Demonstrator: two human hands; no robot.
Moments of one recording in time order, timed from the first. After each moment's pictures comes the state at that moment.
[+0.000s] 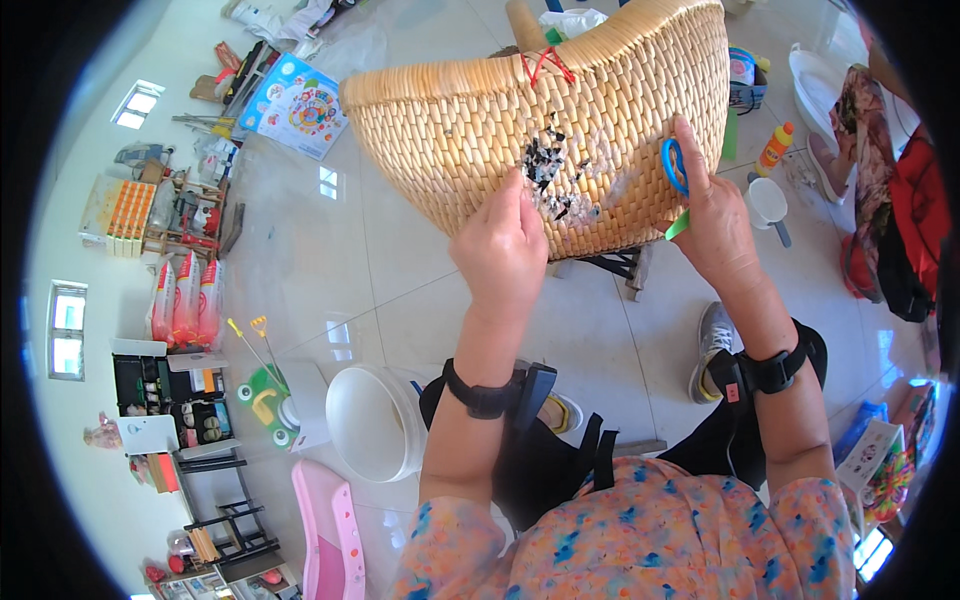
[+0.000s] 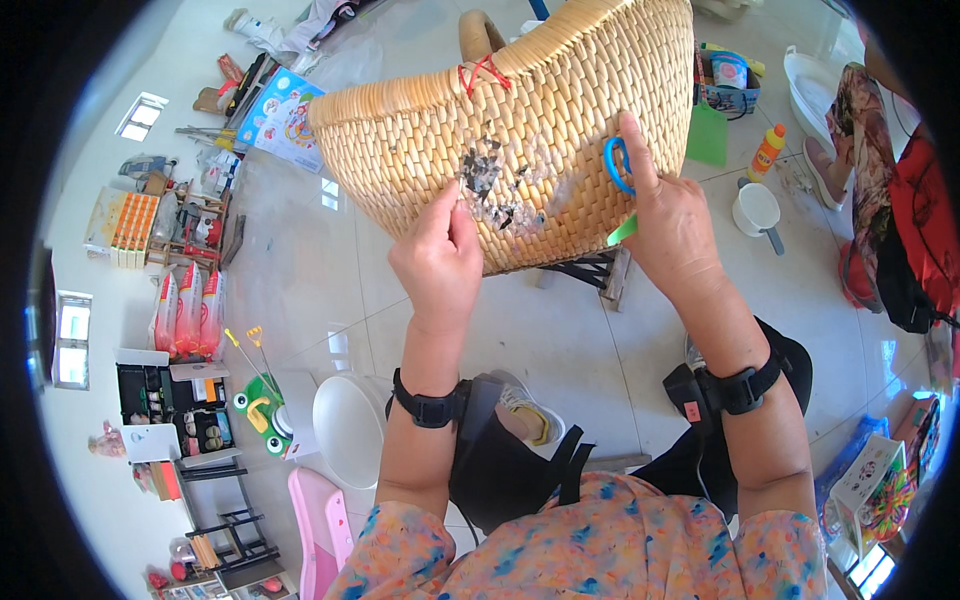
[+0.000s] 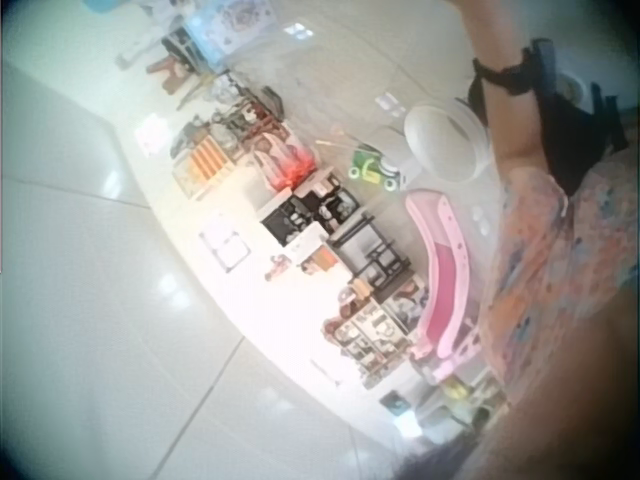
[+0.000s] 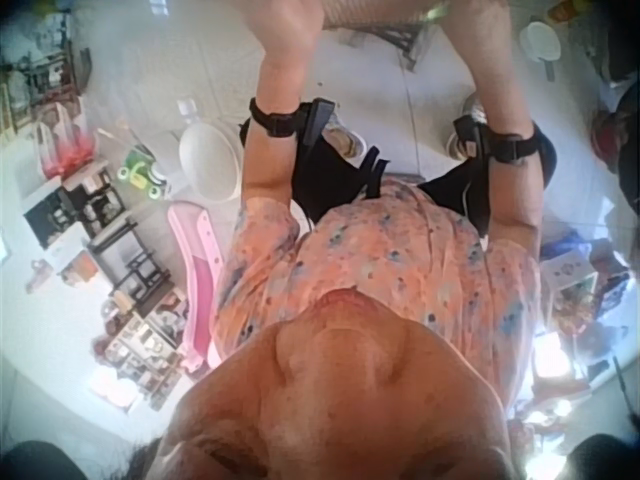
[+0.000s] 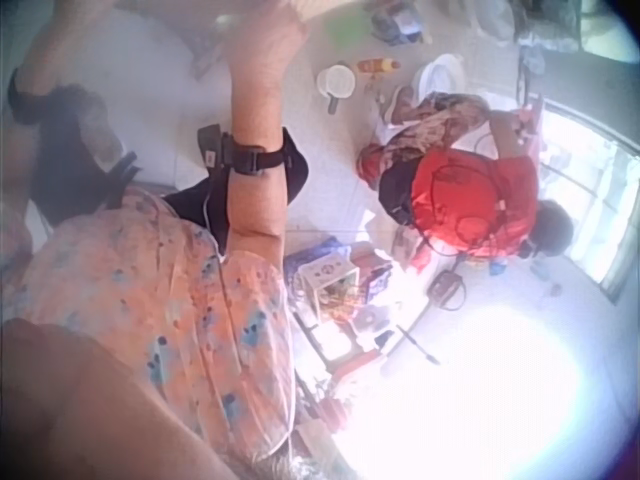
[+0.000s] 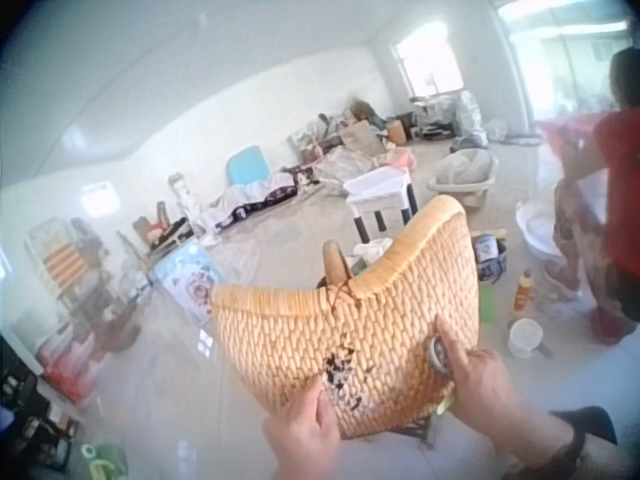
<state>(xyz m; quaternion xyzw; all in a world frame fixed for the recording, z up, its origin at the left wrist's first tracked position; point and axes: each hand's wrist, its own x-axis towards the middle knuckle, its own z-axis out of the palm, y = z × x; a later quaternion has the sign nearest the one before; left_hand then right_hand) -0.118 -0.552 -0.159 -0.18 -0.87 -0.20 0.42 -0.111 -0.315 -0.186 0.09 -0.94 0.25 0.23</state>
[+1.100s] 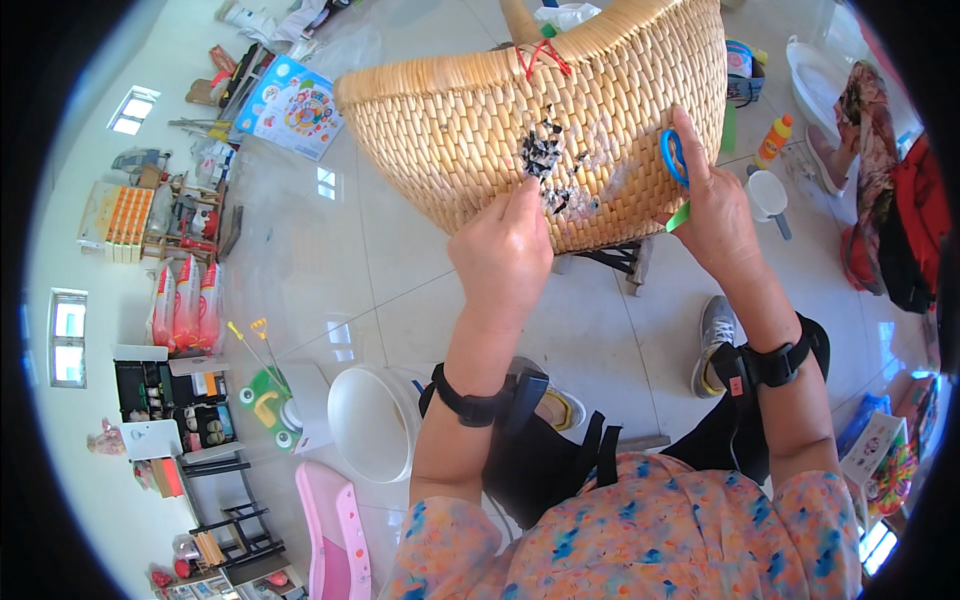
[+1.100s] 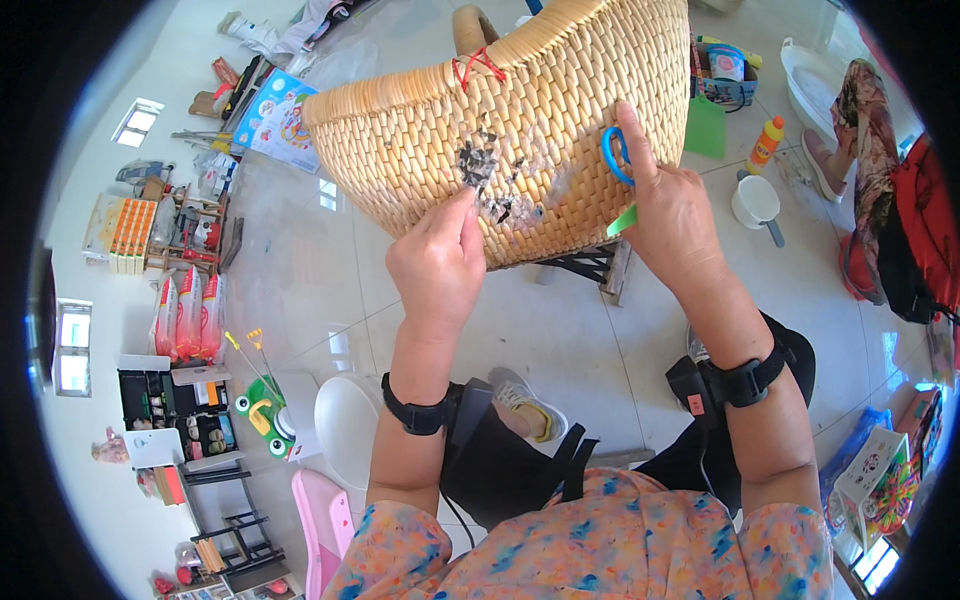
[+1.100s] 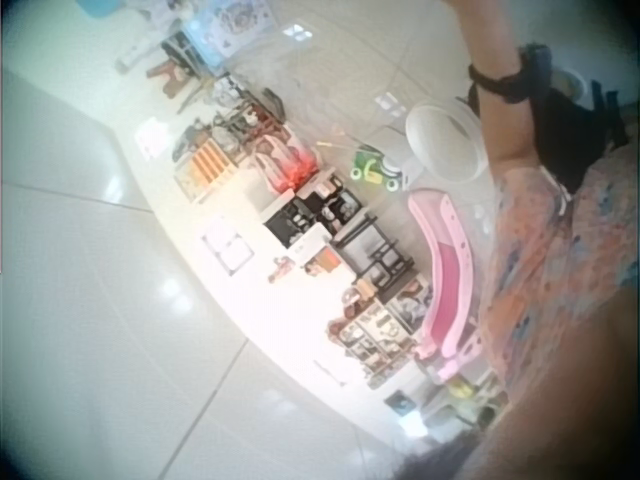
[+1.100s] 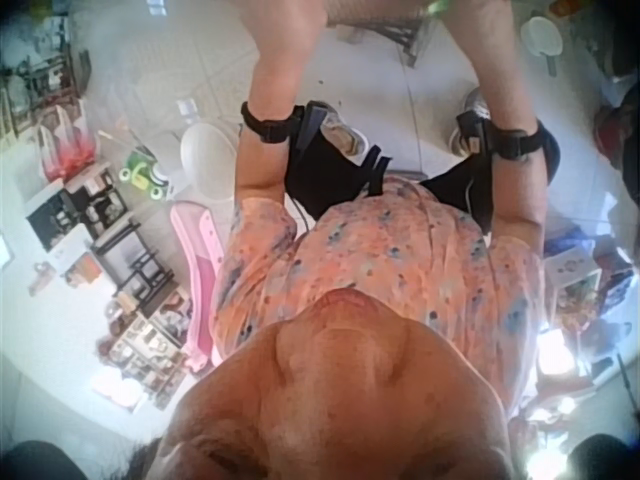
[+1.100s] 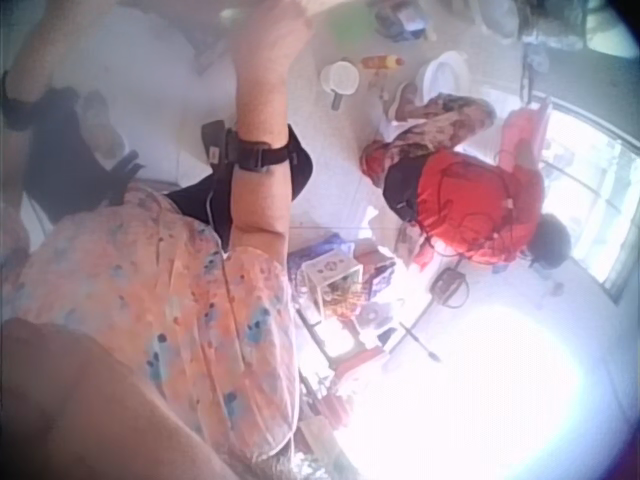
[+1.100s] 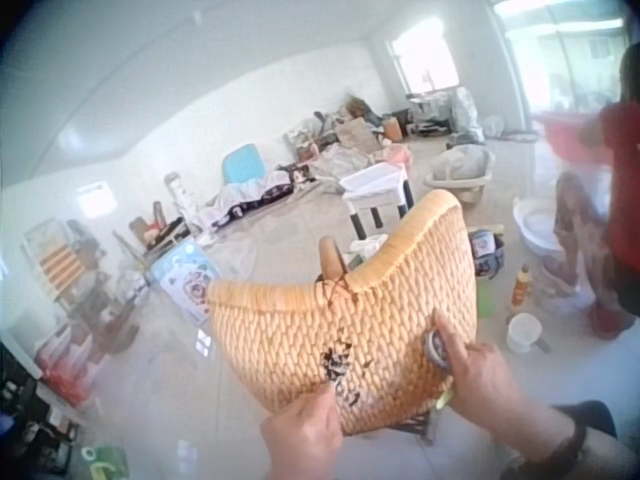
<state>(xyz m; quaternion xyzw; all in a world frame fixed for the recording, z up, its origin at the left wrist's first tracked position) -0.109 -0.551 -0.148 -0.20 -0.90 -0.15 0.36 -0.111 -0.316 -0.185 0.07 -0.94 0.27 0.20</state>
